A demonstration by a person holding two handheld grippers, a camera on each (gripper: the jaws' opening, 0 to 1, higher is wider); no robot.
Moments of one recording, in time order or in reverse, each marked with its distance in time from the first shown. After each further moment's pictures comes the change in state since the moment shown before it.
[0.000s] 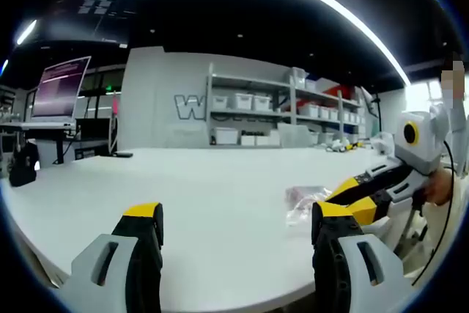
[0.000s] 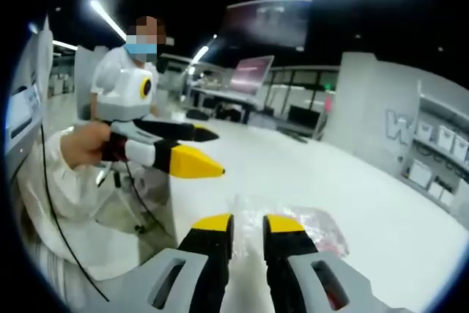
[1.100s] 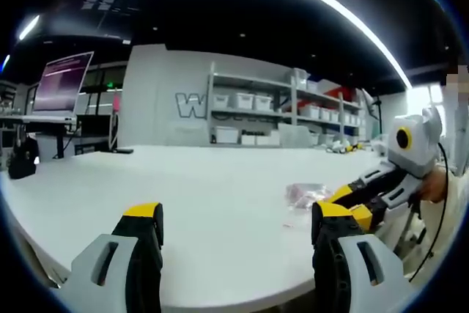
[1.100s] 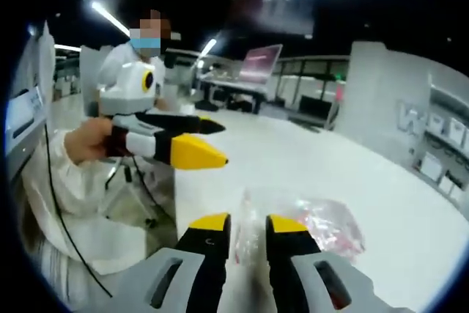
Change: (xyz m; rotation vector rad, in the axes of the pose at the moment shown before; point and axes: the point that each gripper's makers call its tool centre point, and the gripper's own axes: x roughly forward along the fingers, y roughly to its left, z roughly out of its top) left arm -0.002 0.004 -0.006 -0.023 0.001 0.004; right arm 0.009 0.006 -0.012 0.012 0.056 0.073
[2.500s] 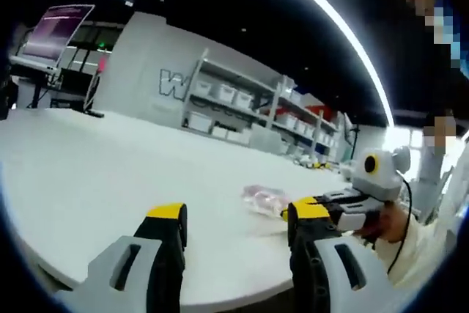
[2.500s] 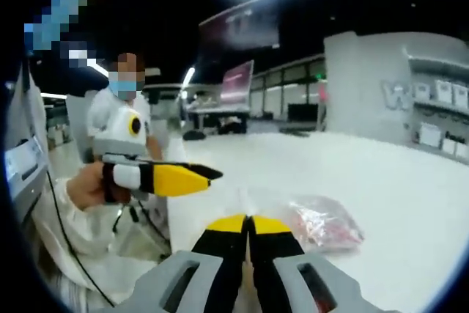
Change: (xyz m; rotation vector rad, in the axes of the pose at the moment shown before) left arm 0.010 -0.047 -0.007 -0.263 0.054 -0.194; right arm -0.007 -0.018 0.010 0.229 -0.138 -0.010
